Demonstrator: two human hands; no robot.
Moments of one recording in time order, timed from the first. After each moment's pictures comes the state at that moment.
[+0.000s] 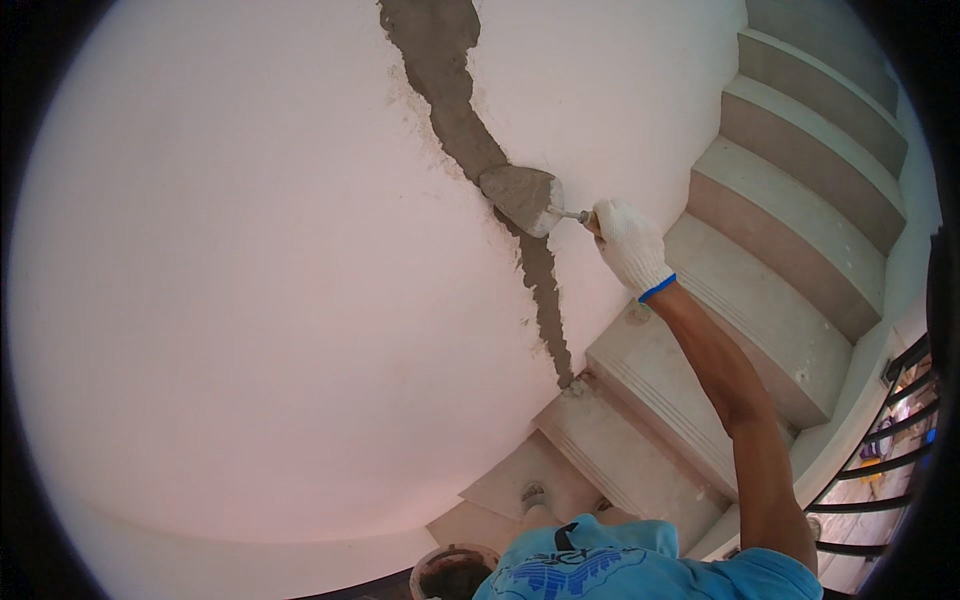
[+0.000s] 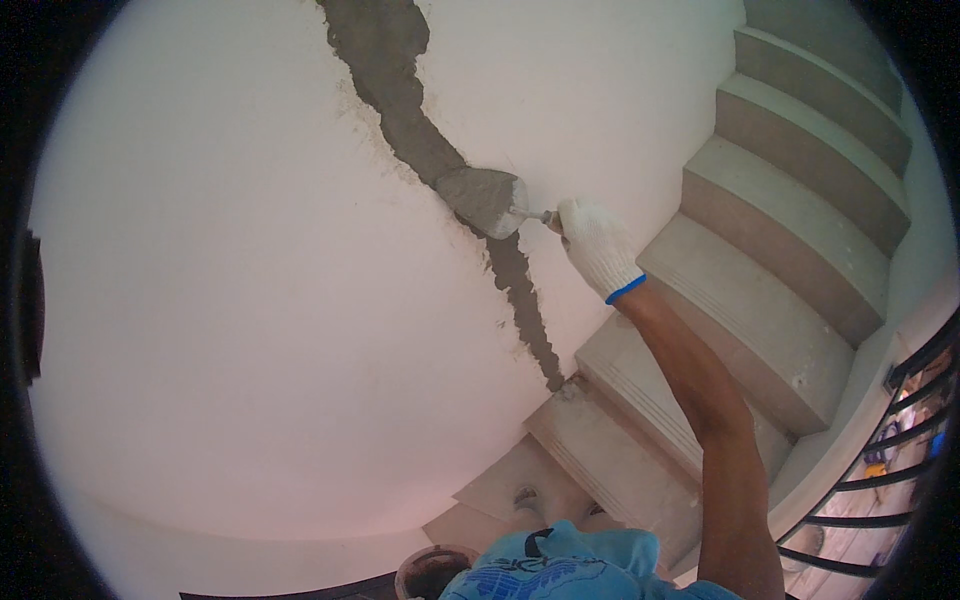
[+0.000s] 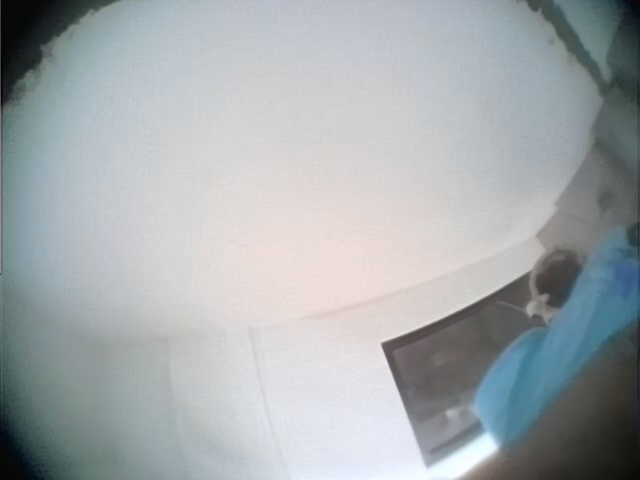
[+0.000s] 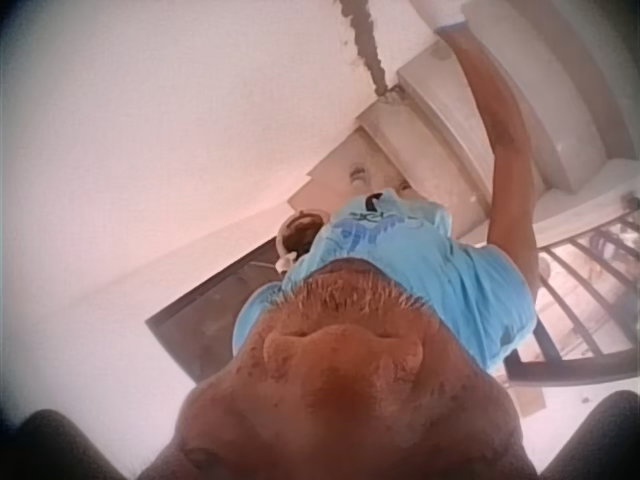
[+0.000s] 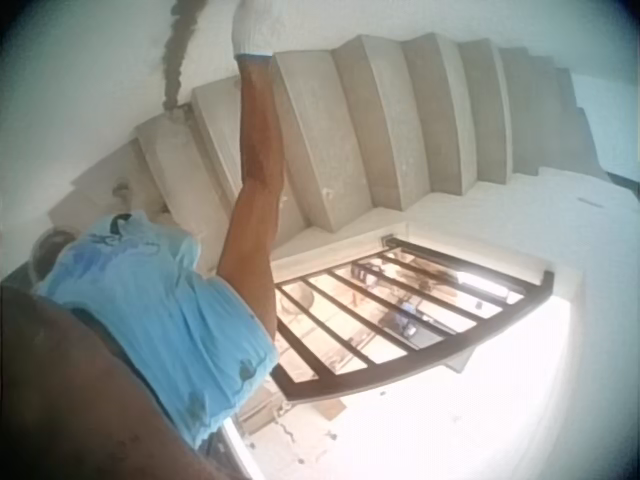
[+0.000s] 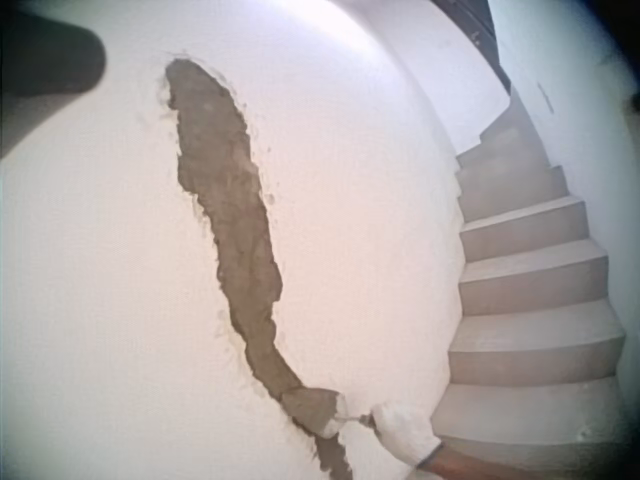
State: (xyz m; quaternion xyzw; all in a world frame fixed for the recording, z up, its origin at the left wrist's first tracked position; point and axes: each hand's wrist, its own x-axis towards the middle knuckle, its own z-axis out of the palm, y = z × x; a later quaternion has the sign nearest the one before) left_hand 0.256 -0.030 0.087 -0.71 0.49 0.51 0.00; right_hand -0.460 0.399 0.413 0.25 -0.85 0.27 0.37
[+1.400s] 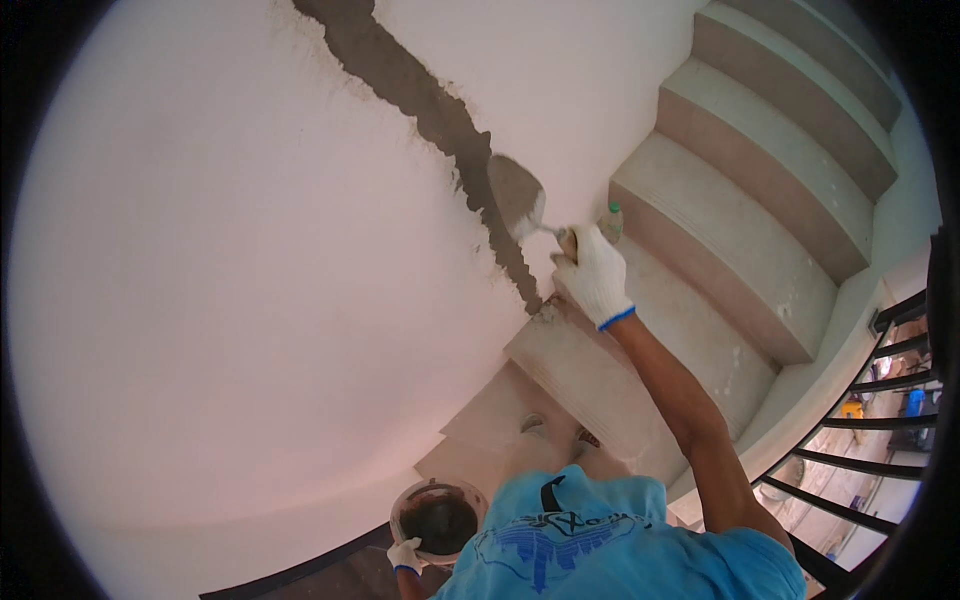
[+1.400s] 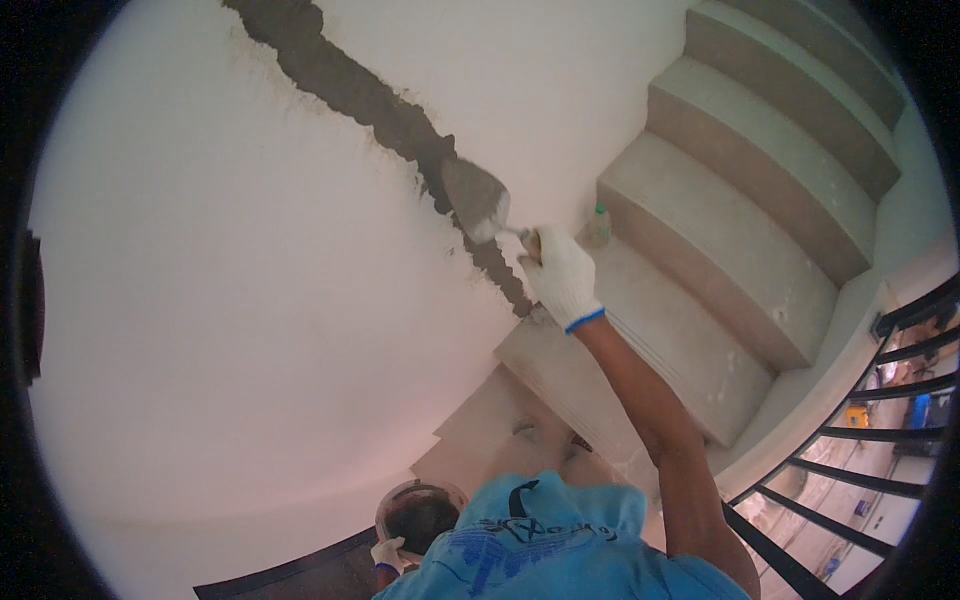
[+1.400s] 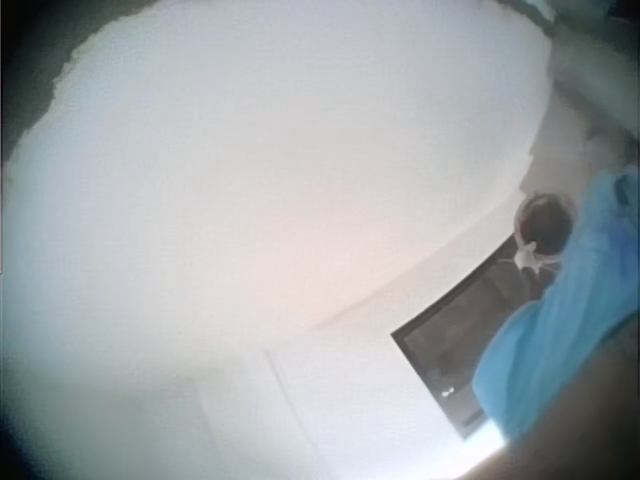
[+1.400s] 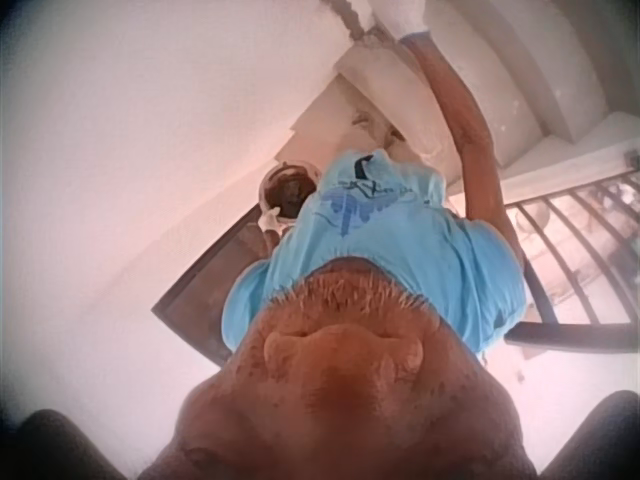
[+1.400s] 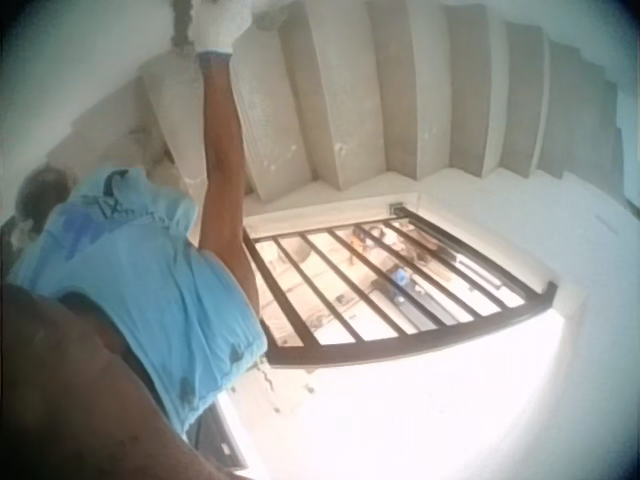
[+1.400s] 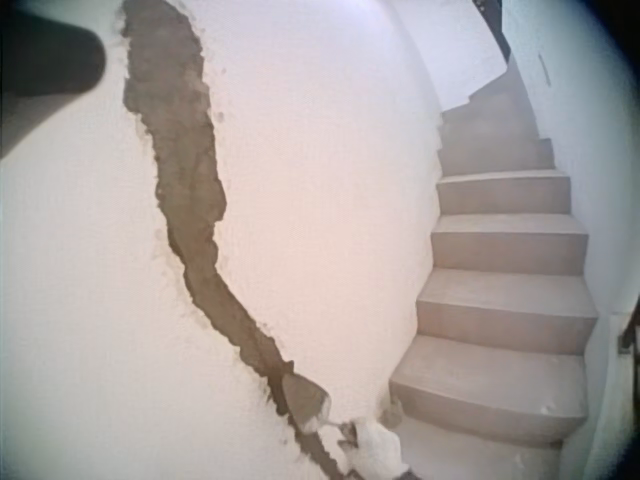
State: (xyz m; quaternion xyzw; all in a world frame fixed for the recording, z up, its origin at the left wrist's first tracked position) left_hand 0.235 -0.012 0.124 -0.68 0.49 0.53 -0.06; right_hand -0.352 0.400 0.284 0.08 -0.88 0.43 0.20
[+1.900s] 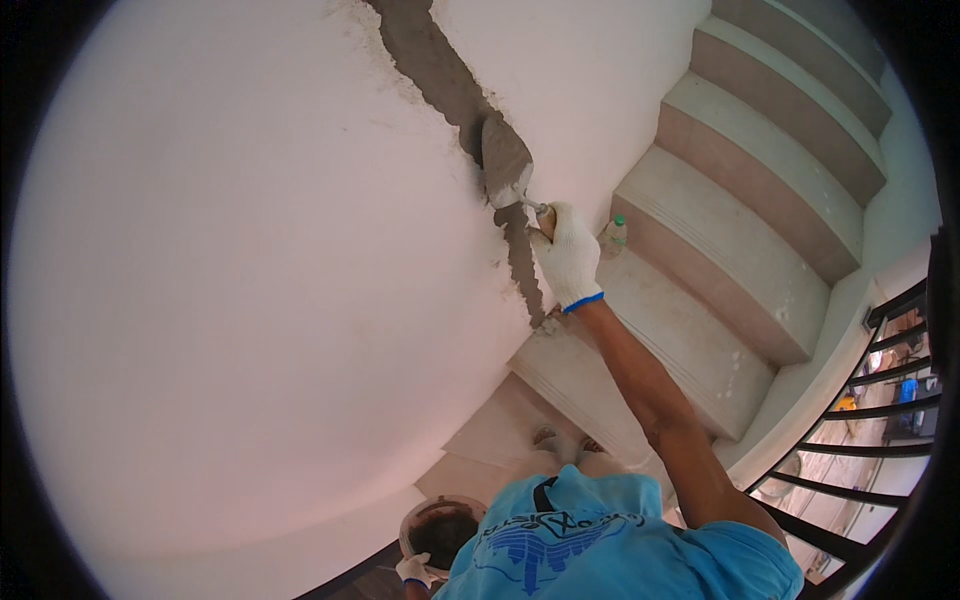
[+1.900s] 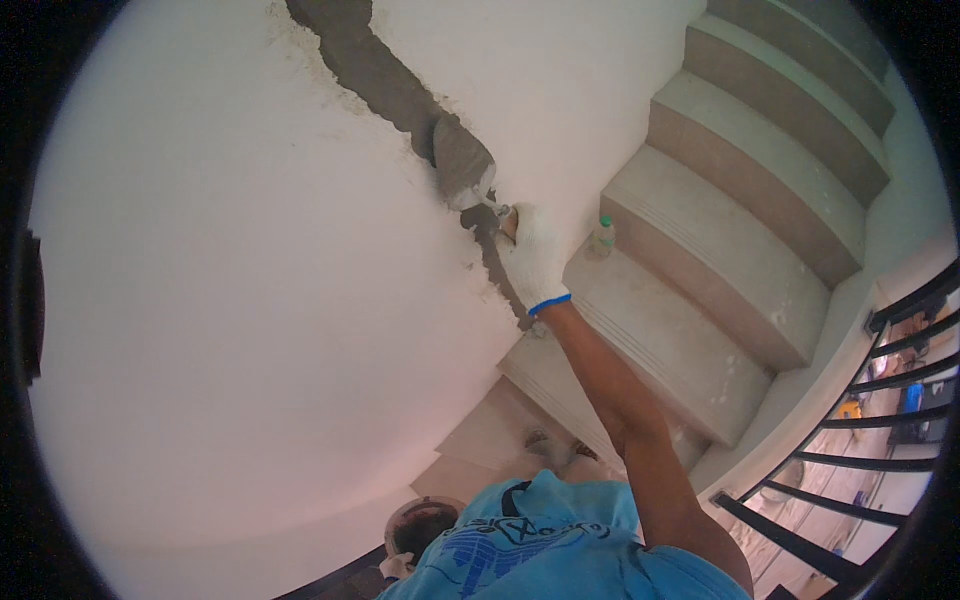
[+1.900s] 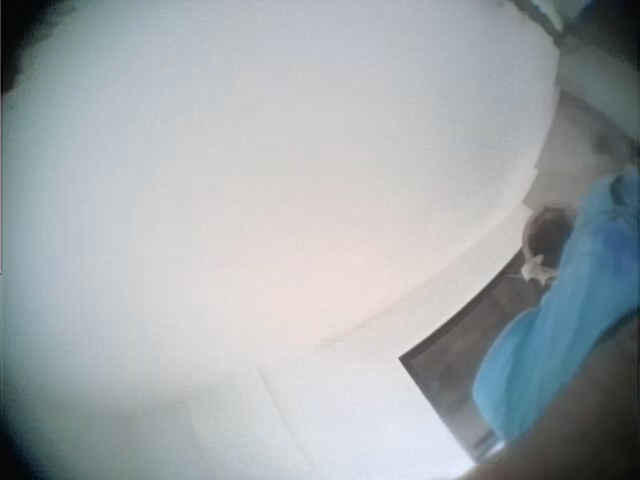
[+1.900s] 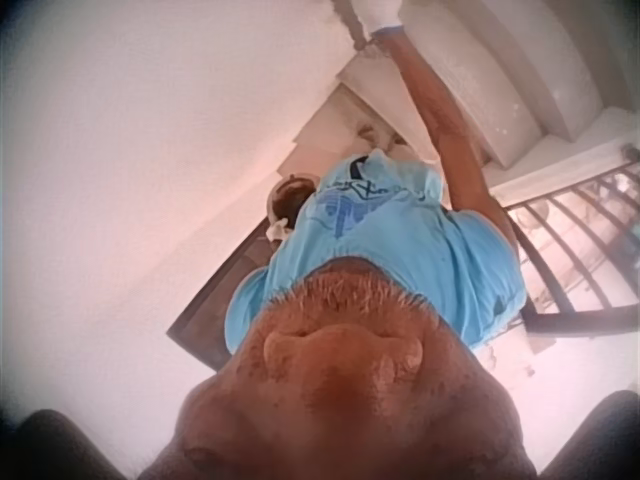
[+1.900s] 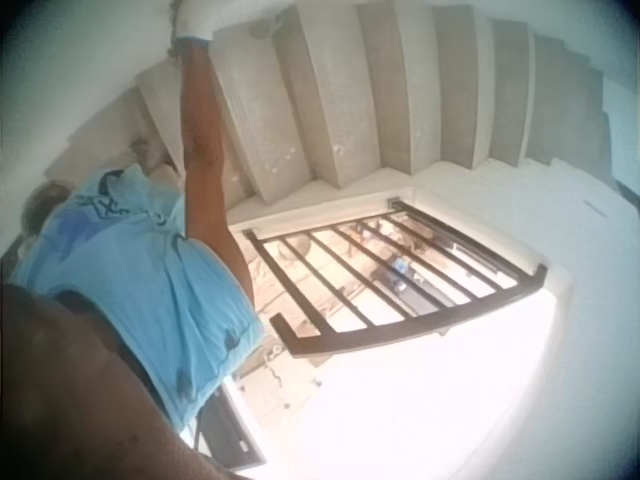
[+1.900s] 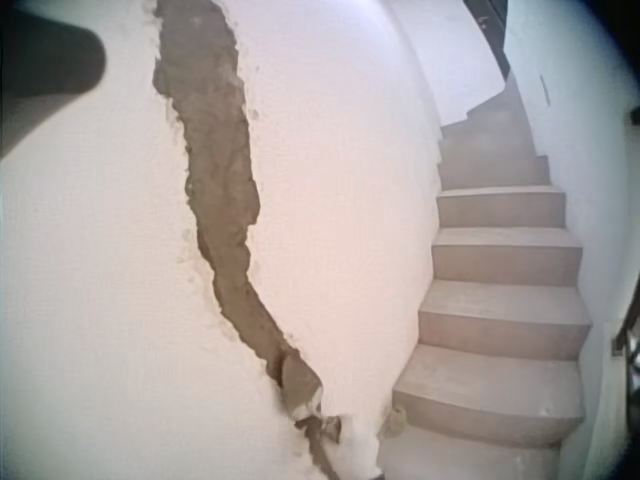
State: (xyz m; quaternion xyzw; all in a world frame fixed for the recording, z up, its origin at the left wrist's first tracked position) left_hand 0.221 -0.040 0.124 -0.71 0.47 0.52 -0.01; right_hand -0.404 0.314 0.303 0.03 -0.84 0.45 0.29
